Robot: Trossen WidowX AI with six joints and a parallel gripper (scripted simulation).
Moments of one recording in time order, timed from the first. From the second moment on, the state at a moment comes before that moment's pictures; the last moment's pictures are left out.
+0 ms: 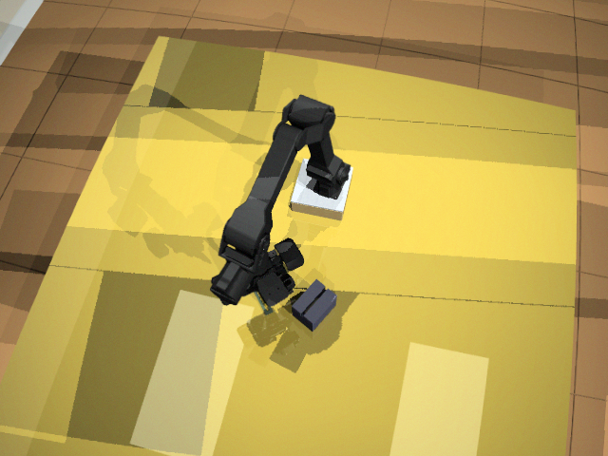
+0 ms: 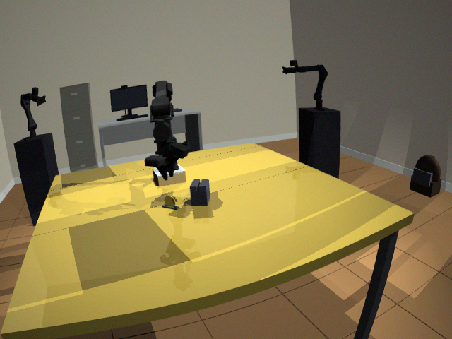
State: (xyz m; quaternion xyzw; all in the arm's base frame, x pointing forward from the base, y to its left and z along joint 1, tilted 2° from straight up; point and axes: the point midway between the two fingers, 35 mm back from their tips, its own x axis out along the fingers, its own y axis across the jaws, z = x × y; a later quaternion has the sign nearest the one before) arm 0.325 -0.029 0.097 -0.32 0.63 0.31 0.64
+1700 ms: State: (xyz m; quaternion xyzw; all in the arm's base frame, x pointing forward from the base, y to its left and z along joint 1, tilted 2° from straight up) arm 0.333 -0.037 0.012 -0.32 0.64 0.29 0.64
